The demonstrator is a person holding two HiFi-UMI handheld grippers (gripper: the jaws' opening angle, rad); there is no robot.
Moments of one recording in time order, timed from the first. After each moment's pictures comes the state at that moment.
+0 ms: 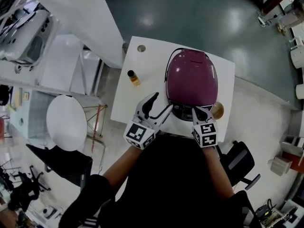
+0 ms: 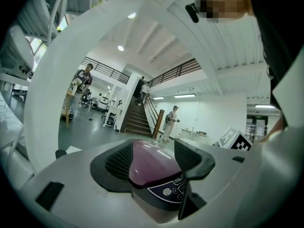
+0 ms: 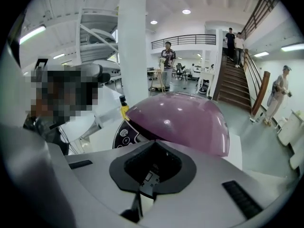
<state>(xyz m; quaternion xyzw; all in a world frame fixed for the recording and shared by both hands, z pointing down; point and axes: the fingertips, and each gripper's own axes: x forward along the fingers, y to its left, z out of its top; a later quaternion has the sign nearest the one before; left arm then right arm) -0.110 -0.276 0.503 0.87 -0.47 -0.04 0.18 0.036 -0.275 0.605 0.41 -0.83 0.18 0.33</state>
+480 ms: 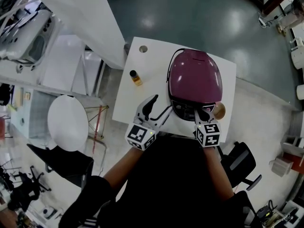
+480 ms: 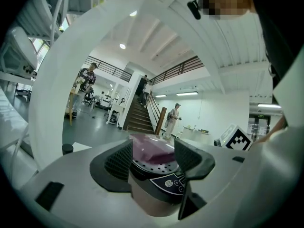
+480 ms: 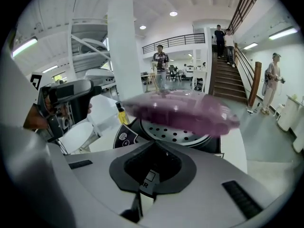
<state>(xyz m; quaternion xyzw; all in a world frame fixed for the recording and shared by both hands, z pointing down) -0.117 -0.265 0.516 0.86 -0.48 -0.02 0.19 0.040 -0.274 0.605 0.44 -0.82 0.21 0.30</state>
